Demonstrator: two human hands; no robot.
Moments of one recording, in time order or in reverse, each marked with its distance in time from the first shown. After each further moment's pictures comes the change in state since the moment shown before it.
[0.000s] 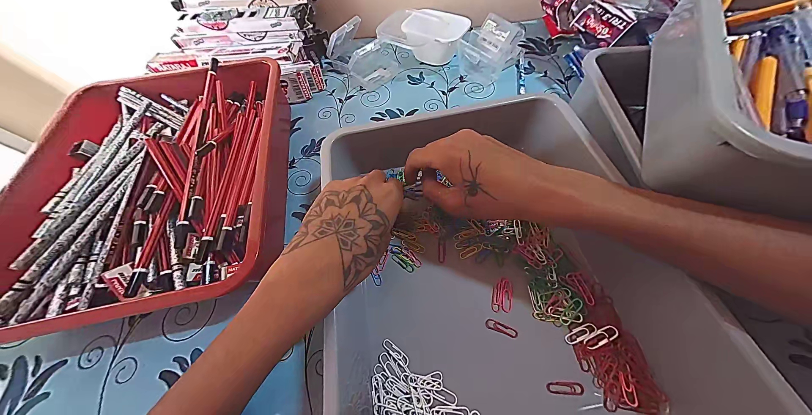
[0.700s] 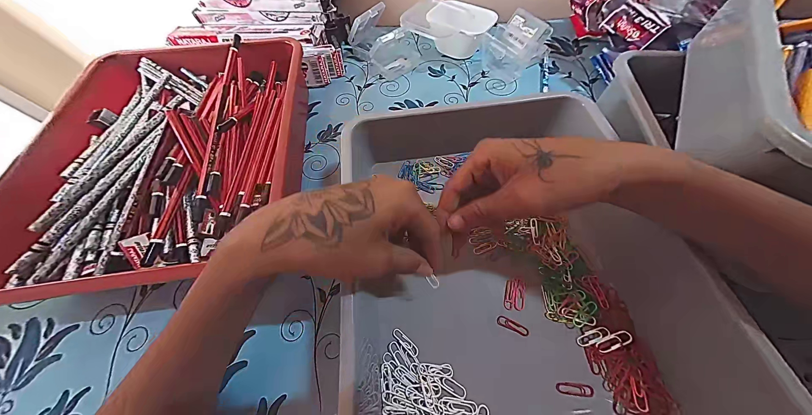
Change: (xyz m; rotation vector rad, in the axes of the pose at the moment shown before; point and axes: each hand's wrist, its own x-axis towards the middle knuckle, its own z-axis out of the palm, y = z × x) left_hand 0.002 -0.036 -0.010 -0.702 -0.217 0.500; right_hand -0.006 0.002 -0.023 0.674 -0.451 -0.088
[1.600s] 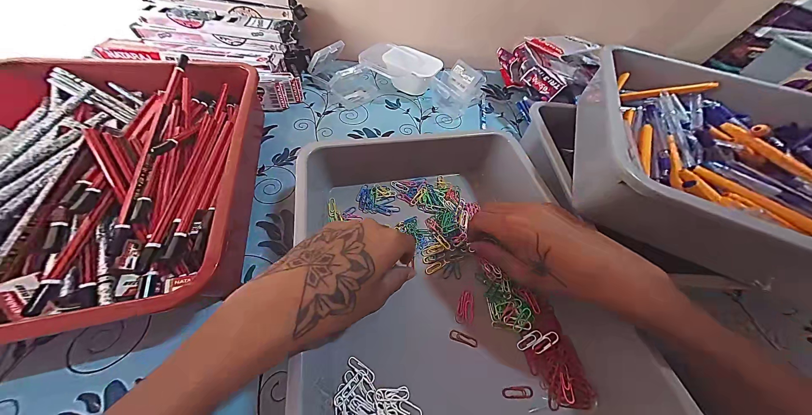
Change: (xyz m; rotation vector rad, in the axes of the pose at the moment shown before) left_hand 0.015 0.006 0.043 0.470 0.198 -0.150; right_hand -0.081 0.009 0.054 -0.936 0.453 0.305
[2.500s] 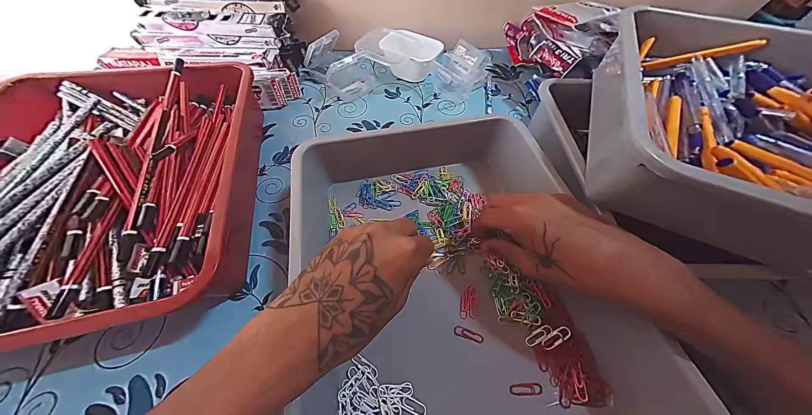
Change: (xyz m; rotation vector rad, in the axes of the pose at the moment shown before) left_hand 0.006 0.022 0.011 0.089 0.251 0.100; right_hand -0.002 0.003 0.004 0.062 0.001 0.023
